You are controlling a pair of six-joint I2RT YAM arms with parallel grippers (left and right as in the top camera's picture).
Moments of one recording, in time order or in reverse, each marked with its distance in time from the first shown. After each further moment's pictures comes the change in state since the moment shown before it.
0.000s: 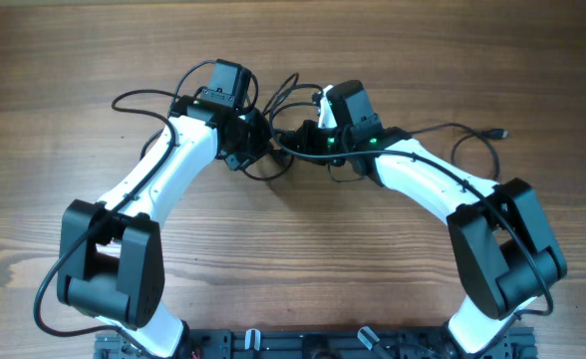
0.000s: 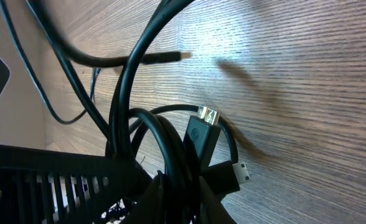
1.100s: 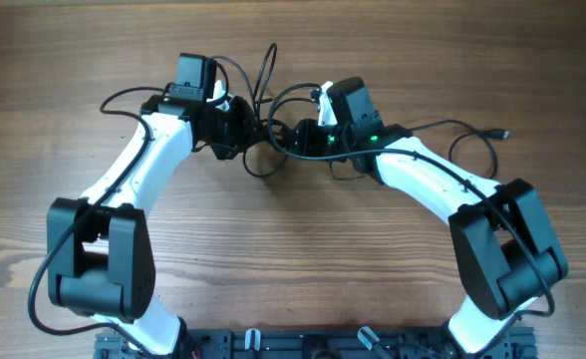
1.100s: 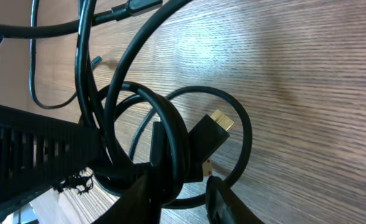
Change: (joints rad) left arm 0.130 0.008 -0.024 0.105 0.263 0.129; right arm -0.004 0.000 0.015 -0.014 0.037 -0.093
